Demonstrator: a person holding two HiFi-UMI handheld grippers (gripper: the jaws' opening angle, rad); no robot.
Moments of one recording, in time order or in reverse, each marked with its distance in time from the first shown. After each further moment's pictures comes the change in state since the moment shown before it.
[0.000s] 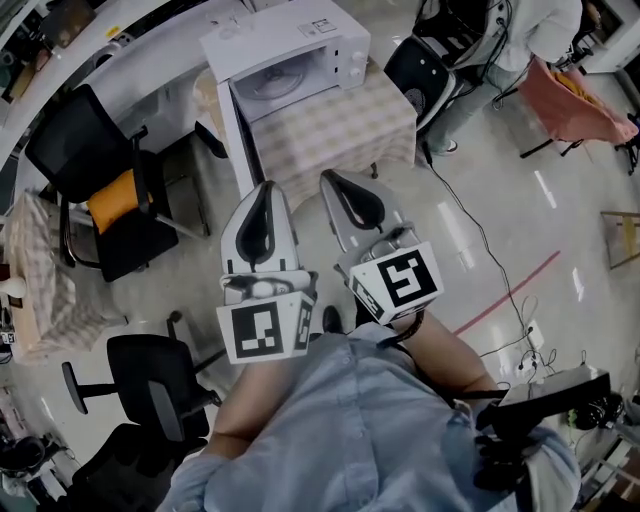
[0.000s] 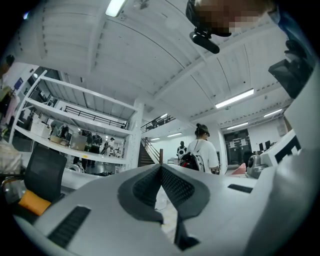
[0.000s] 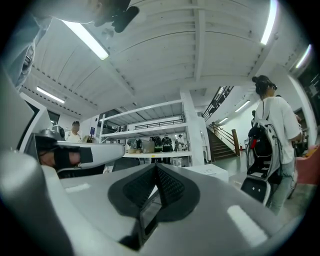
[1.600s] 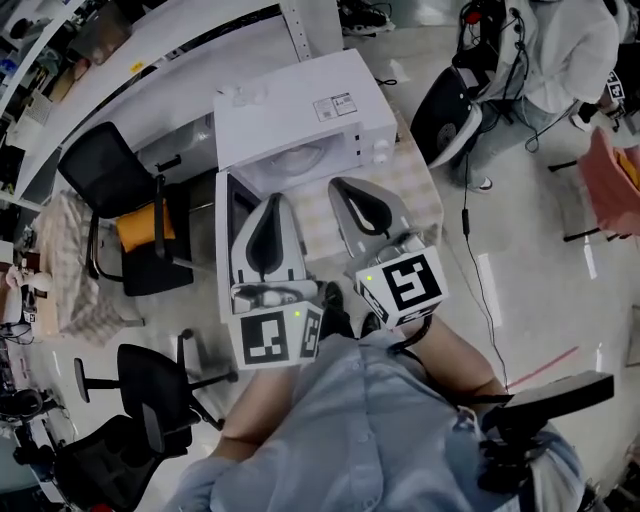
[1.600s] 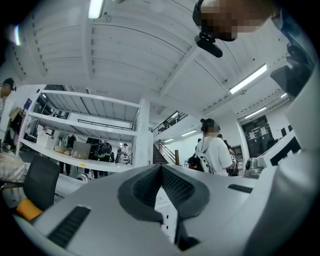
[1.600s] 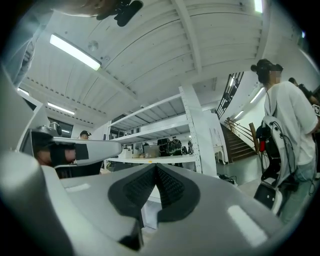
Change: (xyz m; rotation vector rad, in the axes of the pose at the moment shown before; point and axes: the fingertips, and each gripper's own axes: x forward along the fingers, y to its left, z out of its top) left arm 0.252 -0.019 -0.007 0.085 -0.035 0.196; right arm 0.157 -0.217 0.018 0.031 -0.040 0.205
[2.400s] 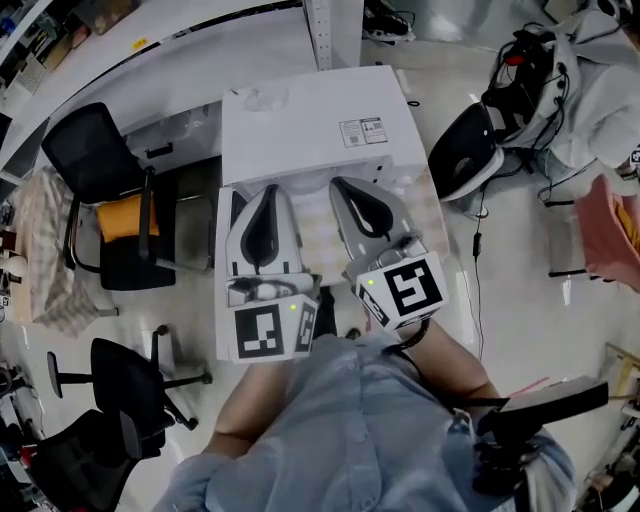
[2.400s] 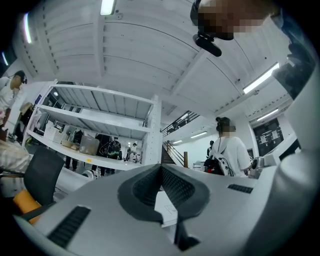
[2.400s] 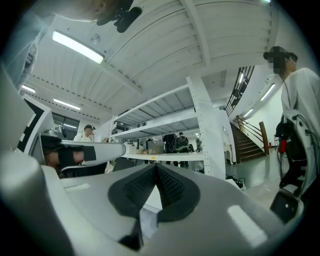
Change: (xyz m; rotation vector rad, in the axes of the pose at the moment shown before) left arm 0.074 0.085 -0.028 -0.063 -0.022 0.092; right arm 0.105 -0.015 -0.021 -0.045 0.038 0.081
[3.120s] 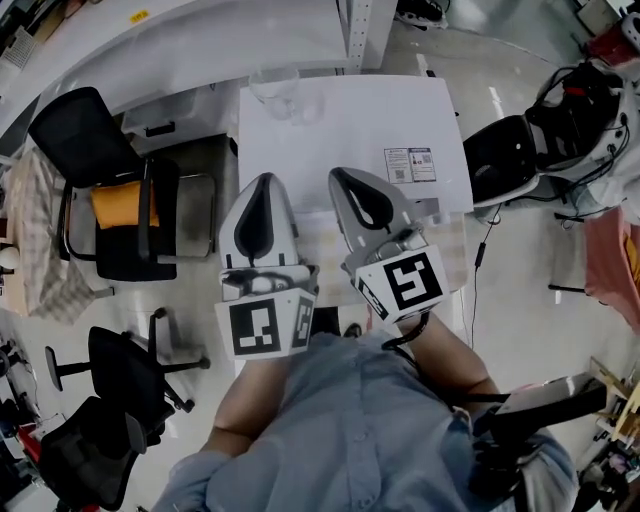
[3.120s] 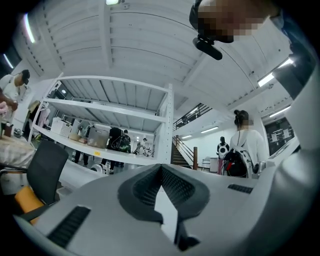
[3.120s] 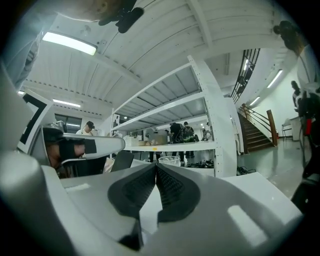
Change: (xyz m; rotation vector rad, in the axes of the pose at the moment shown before) left arm 0.092 0.100 -0.048 -0.027 0.070 0.098; right arm 0.132 -0.025 -0.060 0.047 0.097 0.067
